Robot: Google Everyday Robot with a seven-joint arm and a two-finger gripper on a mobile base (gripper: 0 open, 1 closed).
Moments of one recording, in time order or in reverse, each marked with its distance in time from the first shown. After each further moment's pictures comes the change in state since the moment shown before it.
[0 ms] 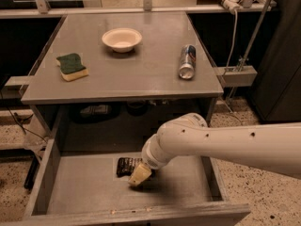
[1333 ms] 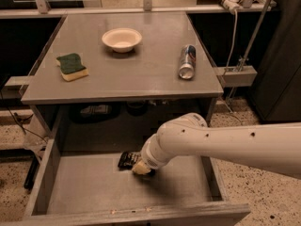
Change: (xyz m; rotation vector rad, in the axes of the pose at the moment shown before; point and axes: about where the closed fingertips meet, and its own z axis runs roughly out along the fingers) arm 0.000 0.000 0.000 0.000 0.000 0.000
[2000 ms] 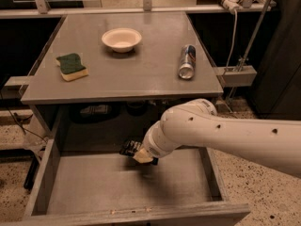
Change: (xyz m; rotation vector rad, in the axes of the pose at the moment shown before) arm -0.025 -0.015 -0.053 0.064 -0.022 0.049
